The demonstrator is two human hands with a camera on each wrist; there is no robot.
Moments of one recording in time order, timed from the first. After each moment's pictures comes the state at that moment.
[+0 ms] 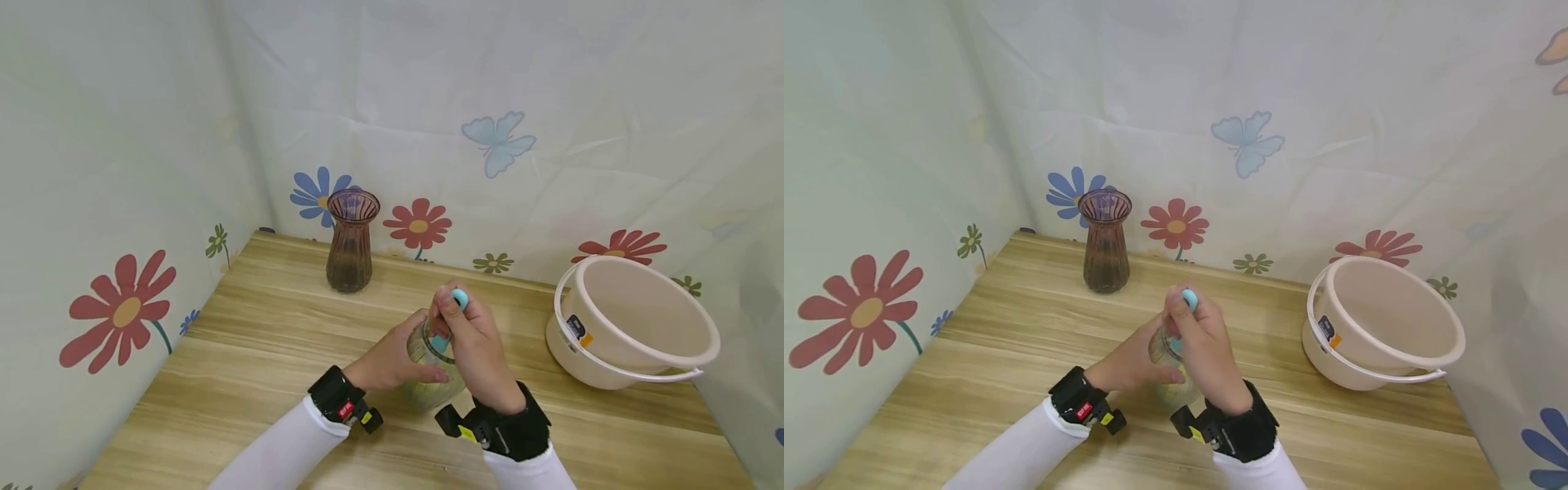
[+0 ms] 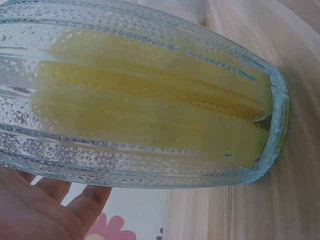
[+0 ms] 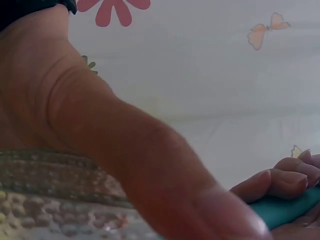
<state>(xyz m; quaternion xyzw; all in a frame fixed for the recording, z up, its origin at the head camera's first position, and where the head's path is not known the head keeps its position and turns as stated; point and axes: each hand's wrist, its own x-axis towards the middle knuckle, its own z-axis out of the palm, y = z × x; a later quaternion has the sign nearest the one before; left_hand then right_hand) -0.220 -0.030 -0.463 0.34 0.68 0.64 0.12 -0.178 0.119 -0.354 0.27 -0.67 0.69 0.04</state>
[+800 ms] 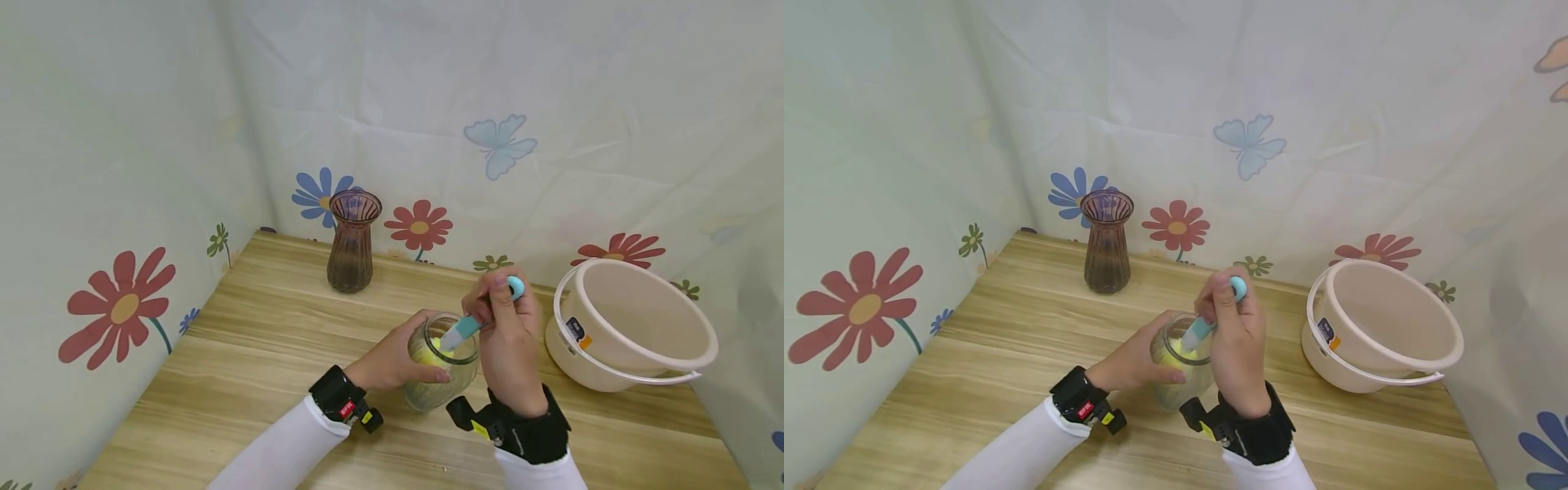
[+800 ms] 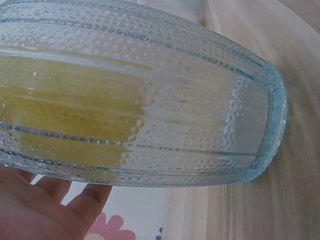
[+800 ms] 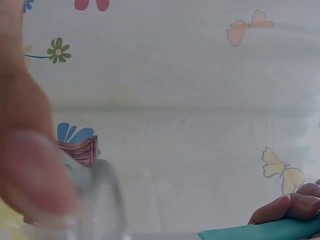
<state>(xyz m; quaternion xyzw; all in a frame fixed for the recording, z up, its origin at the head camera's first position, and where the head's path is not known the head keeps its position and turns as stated) -0.221 -0.030 -0.466 0.32 0.71 0.62 0.11 -0.173 0.127 -0.329 0.29 -0.54 0.77 0.15</state>
